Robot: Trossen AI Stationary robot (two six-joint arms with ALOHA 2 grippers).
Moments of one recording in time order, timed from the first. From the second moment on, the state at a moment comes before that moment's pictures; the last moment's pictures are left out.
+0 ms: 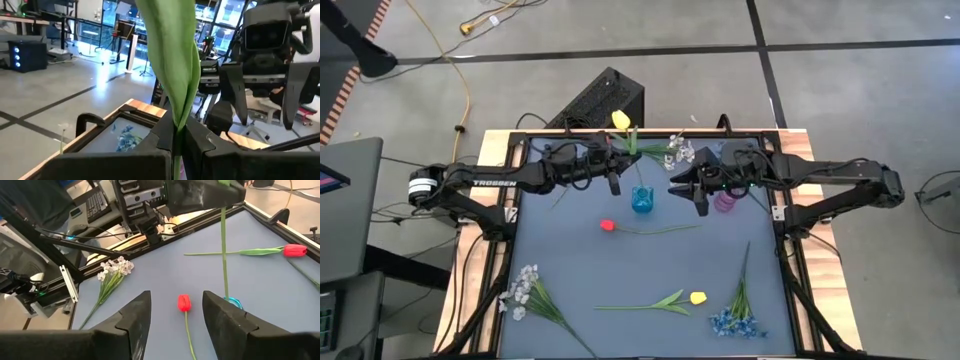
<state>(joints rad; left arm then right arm) 0.27 1.36 0.85 0.57 -0.02 -0.22 -0.09 1.17 1.09 -0.29 -0.05 0.38</state>
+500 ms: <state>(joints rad) 0.25 1.52 0.80 0.70 -0.01 -0.23 -0.09 1.17 1.09 -0.31 -0.05 0.37</state>
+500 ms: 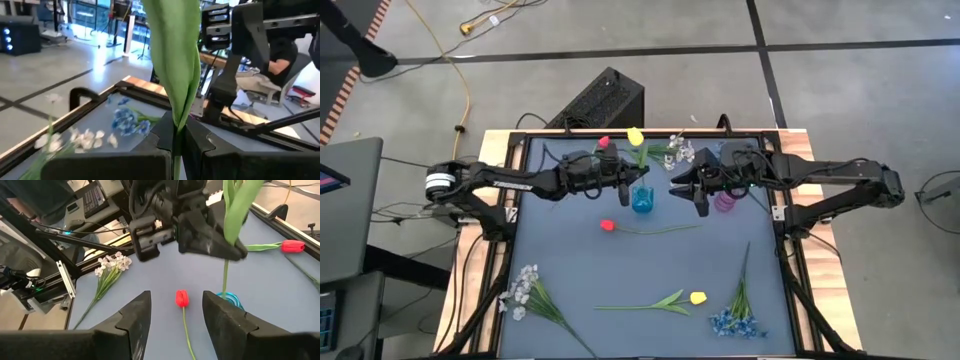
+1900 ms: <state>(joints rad) 0.28 1.24 0.85 -0.12 0.18 -0.20 -0.03 1.16 1.09 -0.36 -0.08 0.37</state>
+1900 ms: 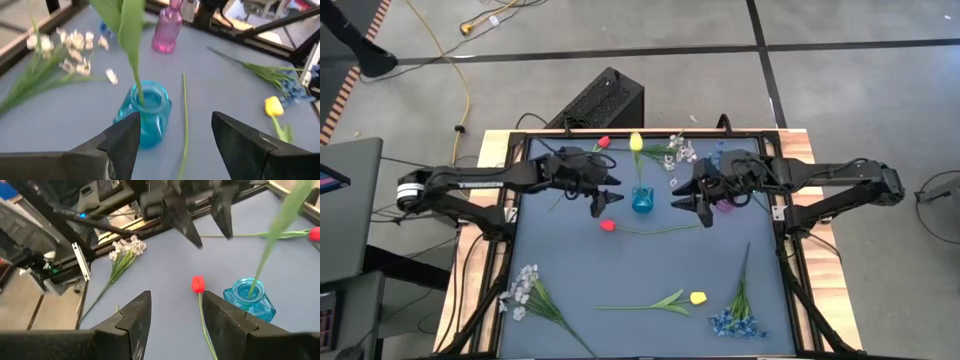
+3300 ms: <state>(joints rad) -0.83 1.62 1.11 -0.72 -0.07 -0.33 0.61 1.27 1.09 0.05 0.41 0.57</state>
